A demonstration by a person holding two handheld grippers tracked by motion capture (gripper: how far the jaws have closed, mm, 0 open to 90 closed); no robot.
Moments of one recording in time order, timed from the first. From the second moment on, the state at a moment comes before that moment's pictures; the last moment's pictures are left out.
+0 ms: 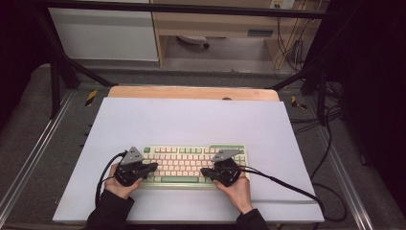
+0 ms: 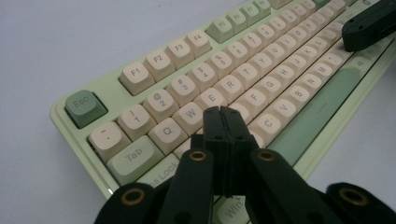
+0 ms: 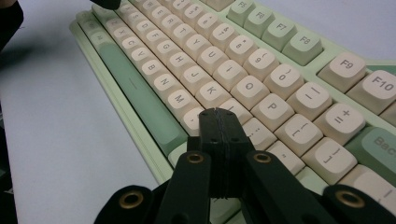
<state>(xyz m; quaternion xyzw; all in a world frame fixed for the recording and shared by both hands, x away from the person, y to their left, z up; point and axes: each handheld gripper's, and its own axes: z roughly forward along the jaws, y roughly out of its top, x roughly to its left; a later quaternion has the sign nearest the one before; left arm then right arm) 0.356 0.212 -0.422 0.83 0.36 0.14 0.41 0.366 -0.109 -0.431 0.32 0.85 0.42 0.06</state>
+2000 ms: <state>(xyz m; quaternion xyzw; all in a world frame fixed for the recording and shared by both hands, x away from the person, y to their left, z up) 0.351 0.180 -0.425 0.84 0.32 0.13 0.41 0.366 -0.128 -0.415 0.32 0.84 0.43 0.08</state>
